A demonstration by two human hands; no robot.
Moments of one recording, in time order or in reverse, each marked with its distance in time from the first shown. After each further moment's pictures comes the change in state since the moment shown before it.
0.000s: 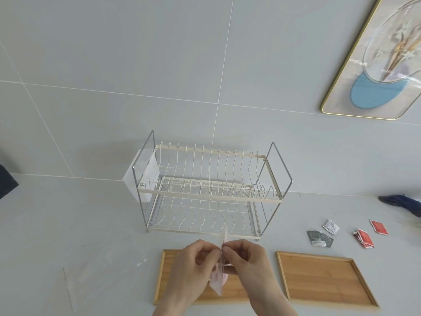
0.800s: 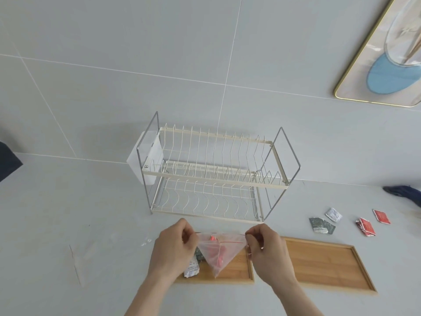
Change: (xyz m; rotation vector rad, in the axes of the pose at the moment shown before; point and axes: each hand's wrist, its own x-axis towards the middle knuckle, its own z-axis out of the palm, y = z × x) left_hand 0.010 -0.021 -0.034 0.353 0.147 -0.066; right_hand 0.010 0.014 -0.030 -0.596 0.174 -0.181
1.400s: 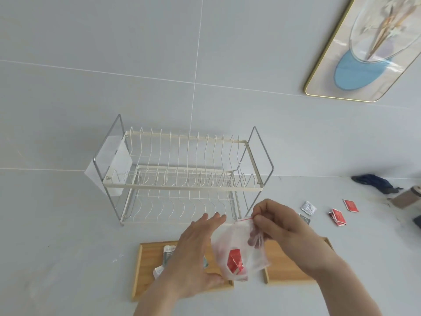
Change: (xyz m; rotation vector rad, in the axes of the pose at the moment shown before) left_hand 0.011 0.043 0.052 0.106 -0.407 0.556; right_hand 0.024 -0.035 -0.111 0.374 -0.376 -0.154
